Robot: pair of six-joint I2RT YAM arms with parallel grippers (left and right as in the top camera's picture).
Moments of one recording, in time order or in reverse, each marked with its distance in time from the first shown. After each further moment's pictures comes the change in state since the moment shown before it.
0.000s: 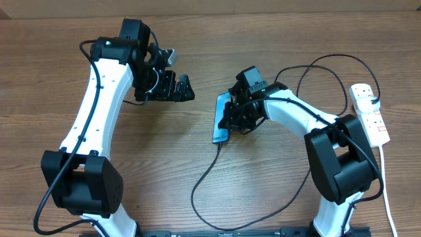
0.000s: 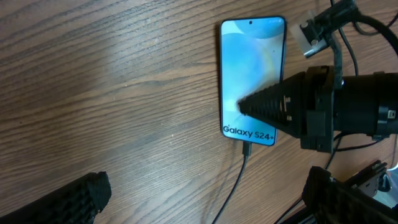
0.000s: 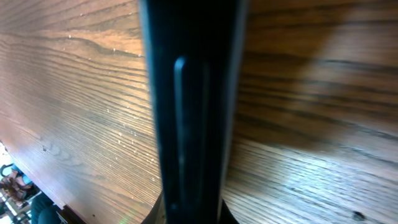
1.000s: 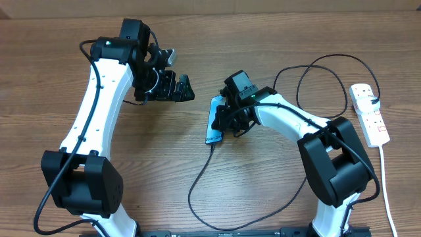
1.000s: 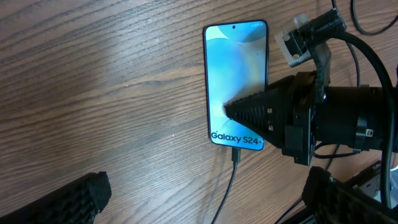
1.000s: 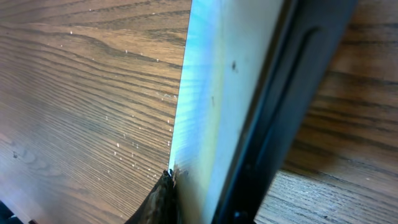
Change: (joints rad) left arm 0.000 0.000 0.000 0.000 -0.003 0.000; right arm 0.072 0.000 -0.006 0.060 0.111 0.000
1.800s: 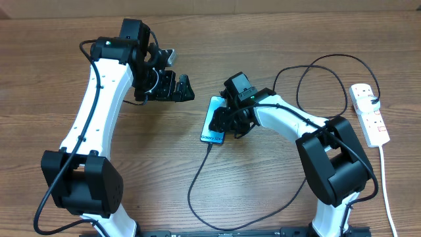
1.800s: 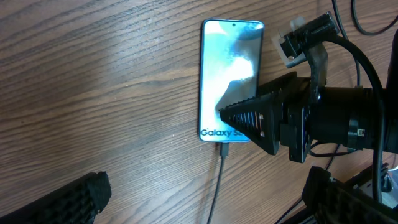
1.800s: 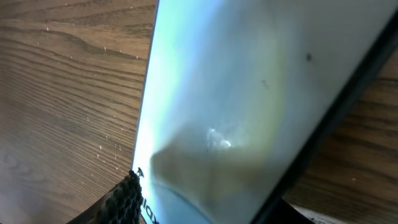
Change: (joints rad) left arm 0.000 0.000 0.000 0.000 -0.001 0.000; right arm 0.004 0.008 -0.011 0.001 0.031 -0.005
